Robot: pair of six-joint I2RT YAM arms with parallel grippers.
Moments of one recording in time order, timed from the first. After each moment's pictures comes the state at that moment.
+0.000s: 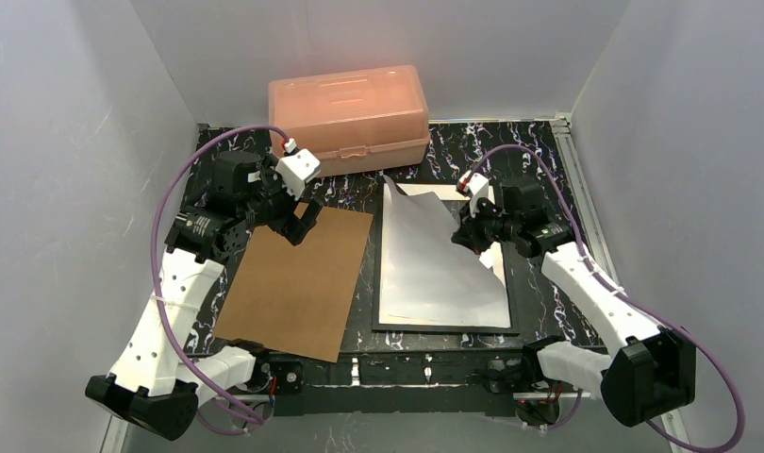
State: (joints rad) left arm -0.35 1.06 1.34 -0.92 0.24 0.41; right arm 0.37 1.11 0.86 -0.44 -0.52 -0.23
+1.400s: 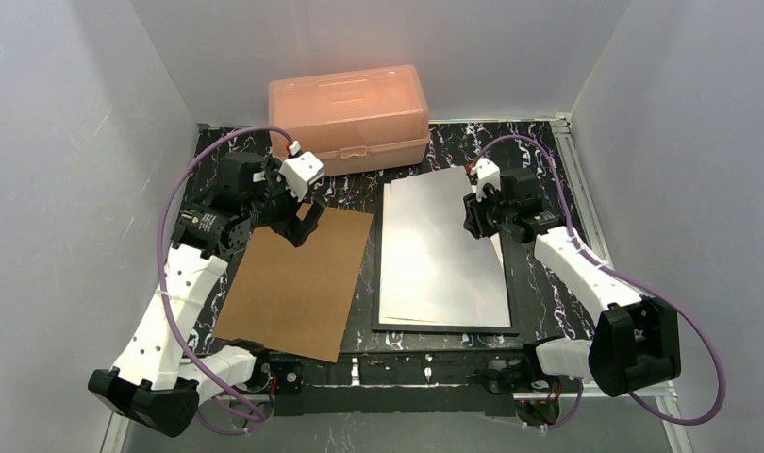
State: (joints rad) left arm -0.35 1.08 1.32 -0.92 0.25 0.41; right arm 0.32 1.27 0.90 -0.36 -0.25 -0.17
